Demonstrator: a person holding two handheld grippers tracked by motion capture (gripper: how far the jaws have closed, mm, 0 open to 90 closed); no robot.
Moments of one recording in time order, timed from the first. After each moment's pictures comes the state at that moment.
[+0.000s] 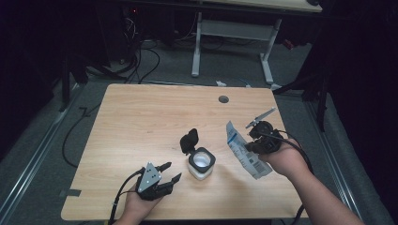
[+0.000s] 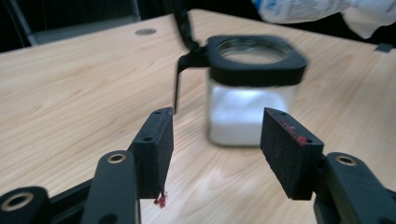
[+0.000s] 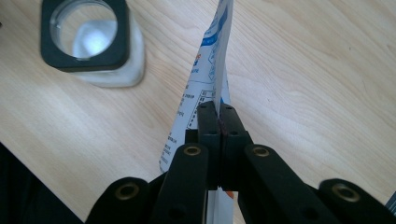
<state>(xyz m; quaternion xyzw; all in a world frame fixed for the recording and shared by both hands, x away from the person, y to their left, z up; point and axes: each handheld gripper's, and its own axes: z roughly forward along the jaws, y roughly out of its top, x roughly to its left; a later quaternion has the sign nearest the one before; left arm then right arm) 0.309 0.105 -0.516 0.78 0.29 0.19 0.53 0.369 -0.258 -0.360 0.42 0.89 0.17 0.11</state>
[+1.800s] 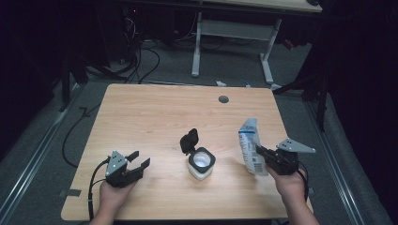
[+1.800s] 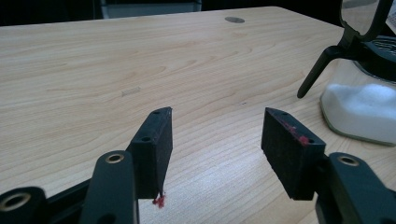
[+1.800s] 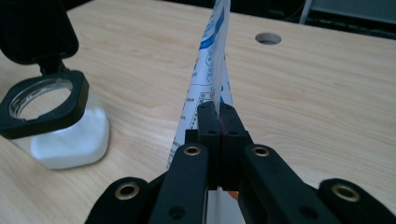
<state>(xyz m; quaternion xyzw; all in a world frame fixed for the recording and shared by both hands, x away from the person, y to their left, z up) 0.337 0.184 -0.519 0.73 0.40 0.22 0.51 0.325 -0.327 -0.444 0.46 0.73 0.44 0.24</state>
